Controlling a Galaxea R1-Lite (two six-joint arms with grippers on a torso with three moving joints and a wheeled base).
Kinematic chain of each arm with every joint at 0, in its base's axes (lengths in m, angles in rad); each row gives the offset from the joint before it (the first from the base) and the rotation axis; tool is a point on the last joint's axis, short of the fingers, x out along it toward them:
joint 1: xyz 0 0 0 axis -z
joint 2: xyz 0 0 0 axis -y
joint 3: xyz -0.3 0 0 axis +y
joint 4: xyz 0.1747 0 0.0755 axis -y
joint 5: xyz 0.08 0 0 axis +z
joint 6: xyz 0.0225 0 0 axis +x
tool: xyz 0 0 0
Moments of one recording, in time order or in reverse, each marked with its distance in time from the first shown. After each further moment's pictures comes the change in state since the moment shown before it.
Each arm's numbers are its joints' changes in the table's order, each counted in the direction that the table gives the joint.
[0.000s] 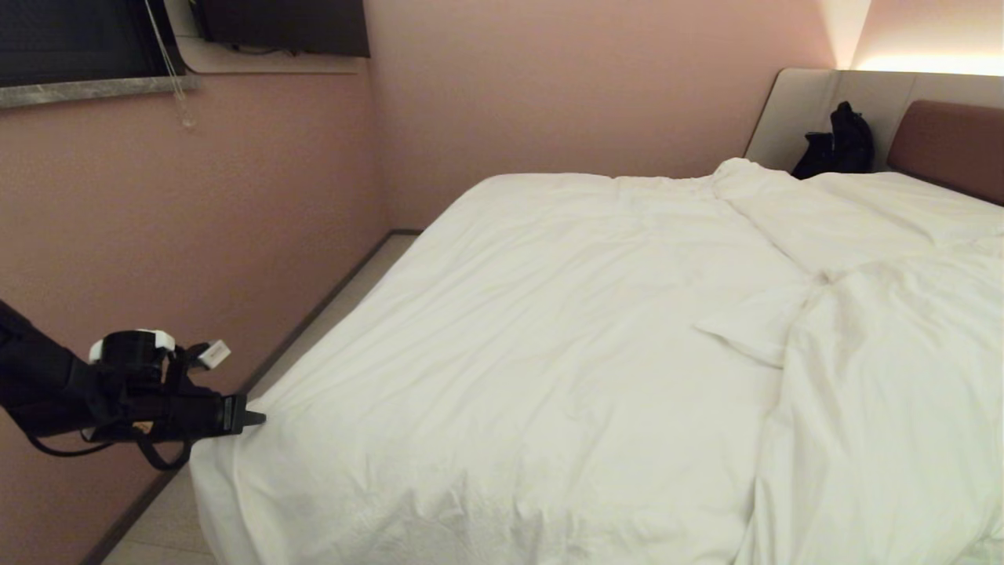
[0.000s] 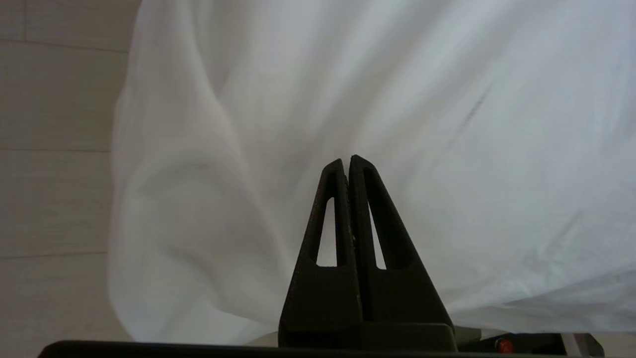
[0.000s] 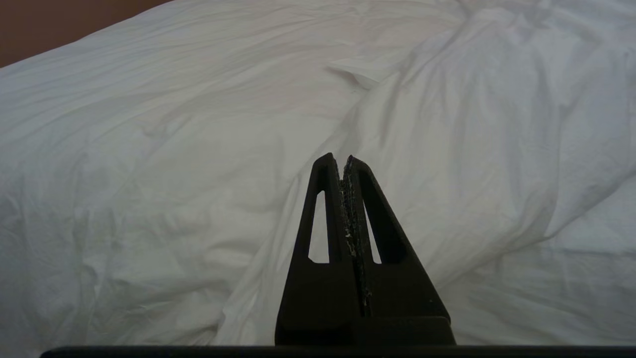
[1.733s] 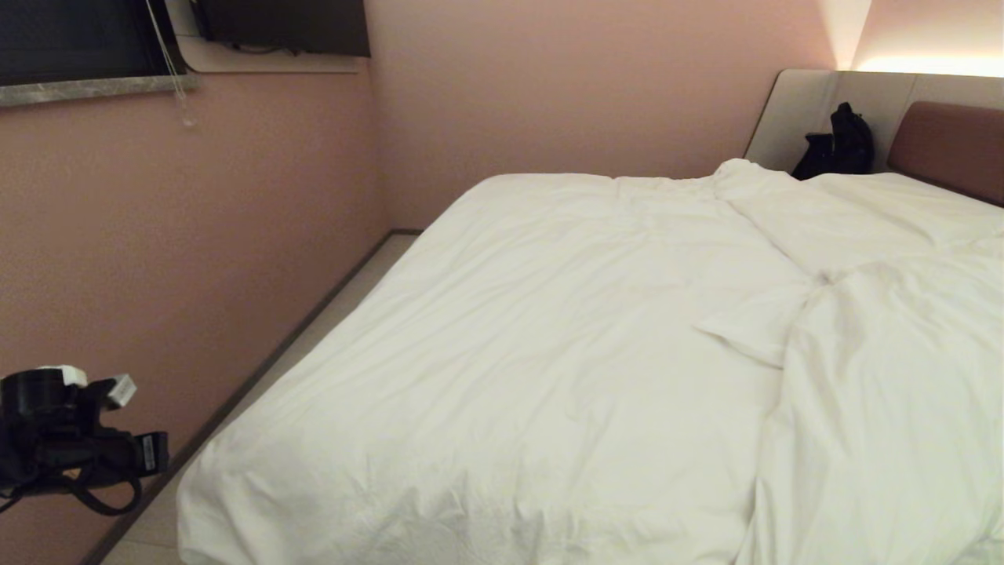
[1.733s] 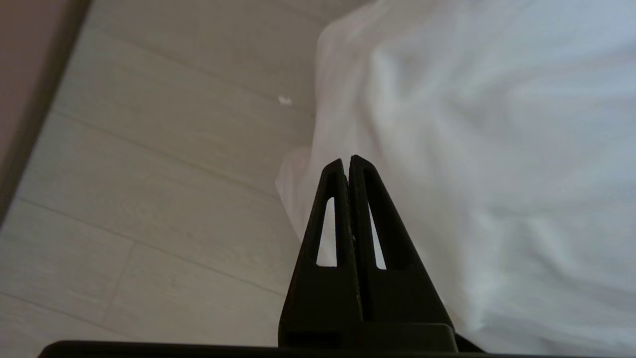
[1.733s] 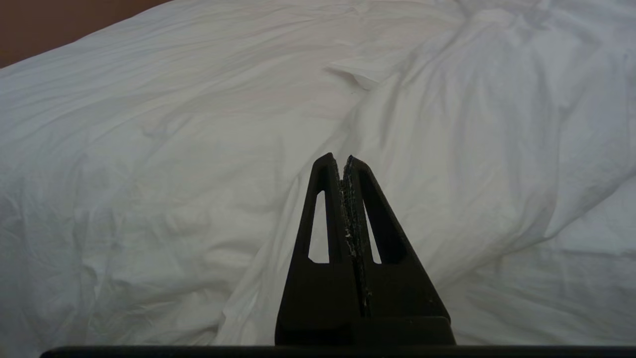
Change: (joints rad) left arm -0.176 0.115 0.281 0.253 0.281 -0.028; right arm 0.000 0.000 0.000 0.000 0.000 0.001
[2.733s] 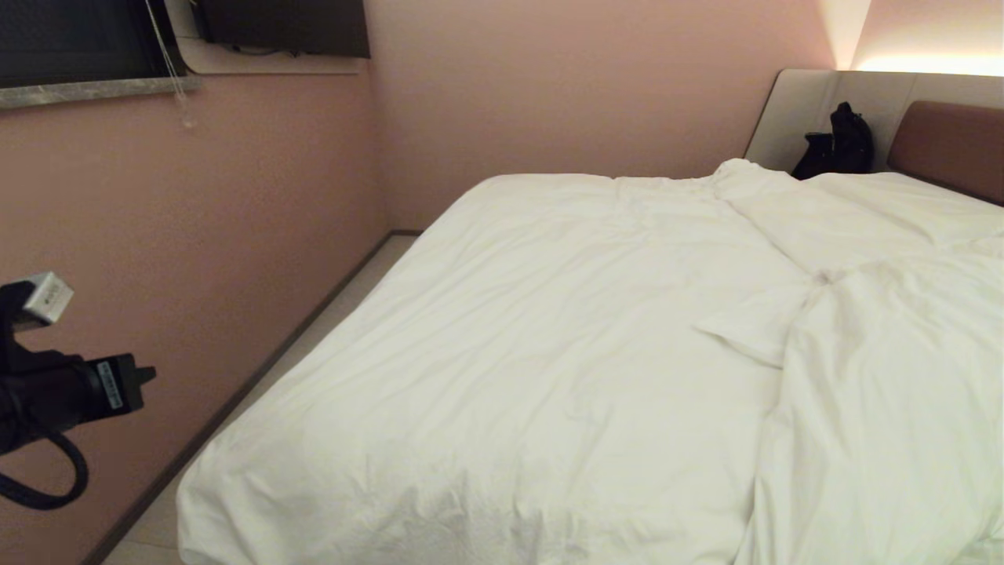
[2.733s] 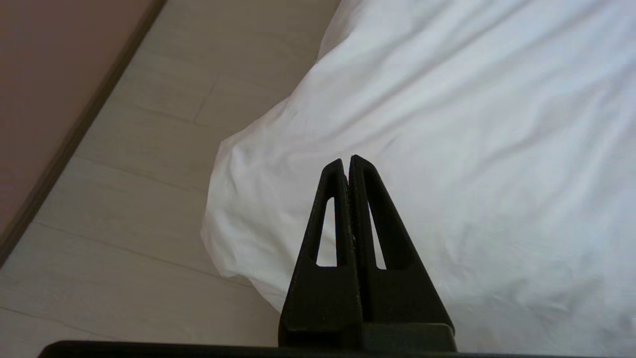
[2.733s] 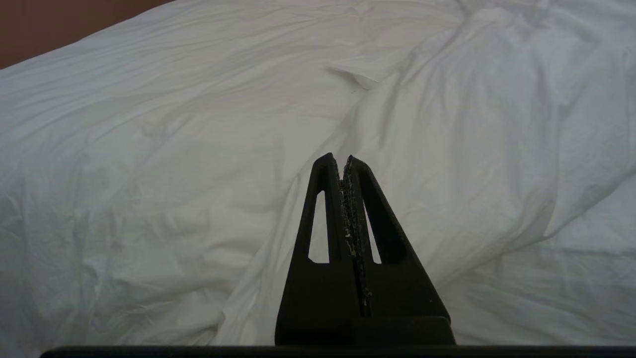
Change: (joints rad) left arm 0.184 0.667 0.147 -0.143 0.002 -0.191; right arm 0.000 0.000 0.000 0.000 0.000 0.000
